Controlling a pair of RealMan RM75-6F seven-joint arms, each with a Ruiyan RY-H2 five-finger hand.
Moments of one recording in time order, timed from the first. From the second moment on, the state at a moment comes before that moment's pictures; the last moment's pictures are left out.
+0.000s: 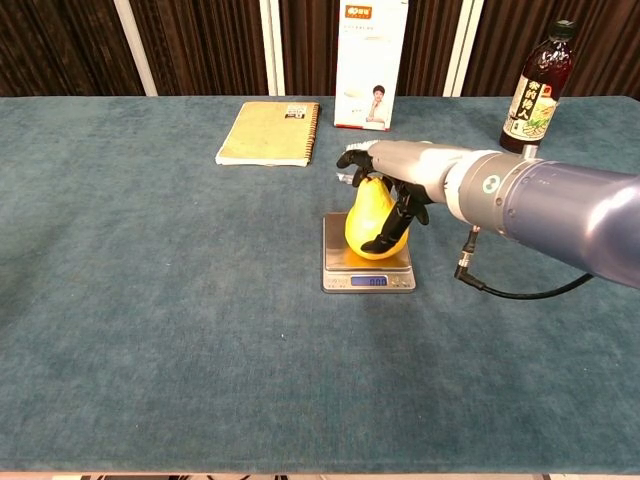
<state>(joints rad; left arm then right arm) -0.03 -1.10 -0.10 -1.77 1.31 1.52 0.19 0.94 -1.68 0.25 -1.59 -0.62 1.01 -0.62</state>
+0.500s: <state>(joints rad) -0.03 -1.10 -0.10 -1.77 1.31 1.52 0.19 0.93 -1.65 0.26 -1.64 -0.62 1.02 -0.59</state>
